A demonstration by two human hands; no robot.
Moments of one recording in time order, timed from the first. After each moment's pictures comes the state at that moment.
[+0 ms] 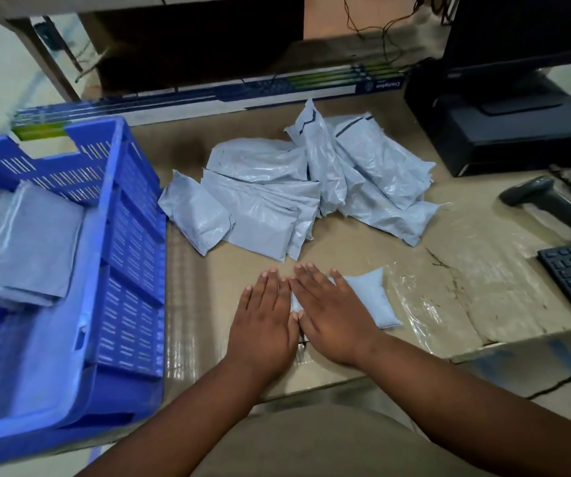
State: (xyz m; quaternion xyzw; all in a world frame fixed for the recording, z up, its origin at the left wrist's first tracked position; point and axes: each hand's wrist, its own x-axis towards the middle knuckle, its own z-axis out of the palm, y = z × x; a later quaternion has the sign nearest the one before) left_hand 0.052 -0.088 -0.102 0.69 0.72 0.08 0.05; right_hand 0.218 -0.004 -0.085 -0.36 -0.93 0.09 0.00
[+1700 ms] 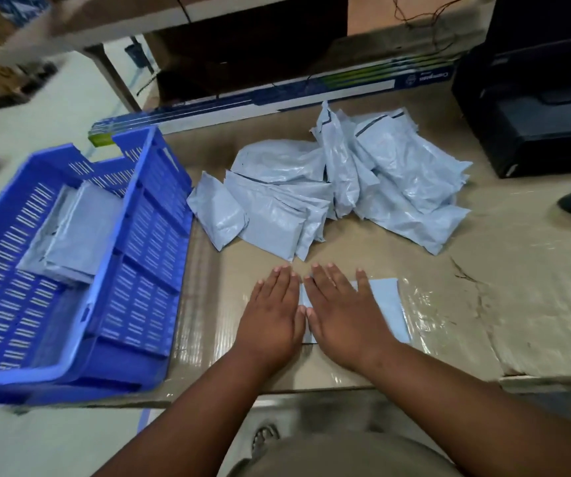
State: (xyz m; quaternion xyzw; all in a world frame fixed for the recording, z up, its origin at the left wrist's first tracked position) left_hand 0.075 -0.074 -0.091 0.65 0.75 0.04 0.05; right_hand 0.241 0.009 -0.087 -0.35 -0.93 0.08 0.01
